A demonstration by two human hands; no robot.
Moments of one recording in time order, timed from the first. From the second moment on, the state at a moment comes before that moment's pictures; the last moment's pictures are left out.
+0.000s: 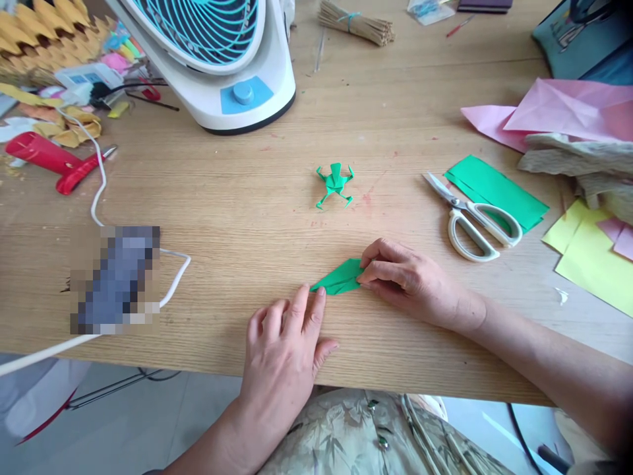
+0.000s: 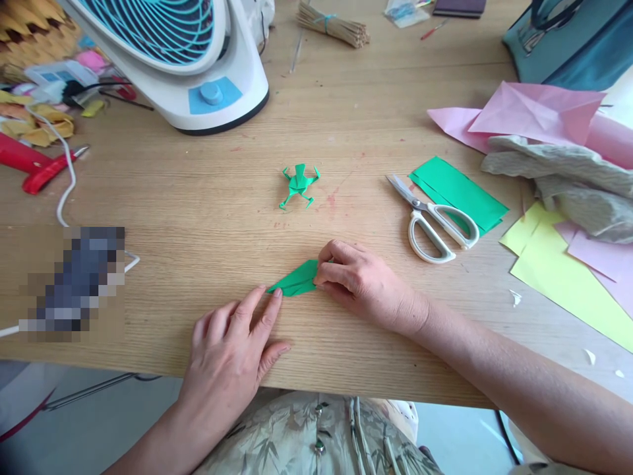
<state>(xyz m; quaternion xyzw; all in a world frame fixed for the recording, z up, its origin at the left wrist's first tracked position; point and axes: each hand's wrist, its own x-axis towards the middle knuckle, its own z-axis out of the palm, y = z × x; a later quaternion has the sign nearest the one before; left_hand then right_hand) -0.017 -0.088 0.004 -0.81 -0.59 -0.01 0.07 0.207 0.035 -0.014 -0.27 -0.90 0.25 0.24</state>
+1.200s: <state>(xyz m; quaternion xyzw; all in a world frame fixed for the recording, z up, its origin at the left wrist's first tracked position) 0.002 0.027 0.007 -0.80 -0.51 -0.15 -0.28 0.216 0.035 -0.008 -0.21 -0.96 0.07 0.18</state>
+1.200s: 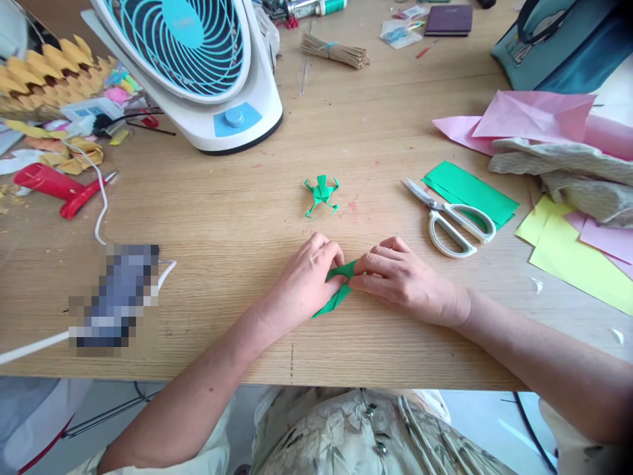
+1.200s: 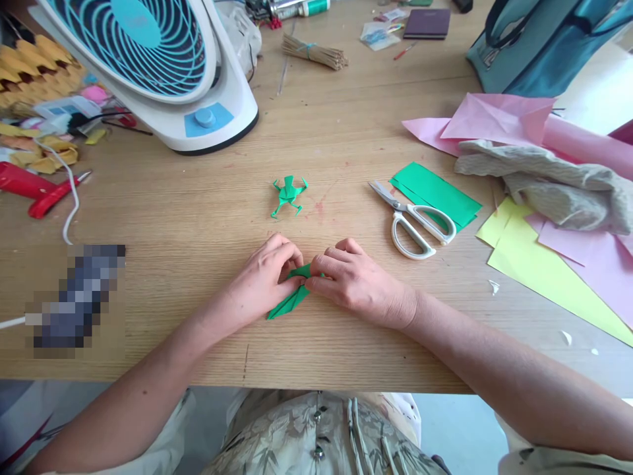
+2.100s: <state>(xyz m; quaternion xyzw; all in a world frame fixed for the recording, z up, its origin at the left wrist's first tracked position) 0.020 0.020 -0.003 -0.55 -0.49 -0.41 -0.55 0.202 0.031 -0.008 -0.42 -0.59 0.61 0.32</state>
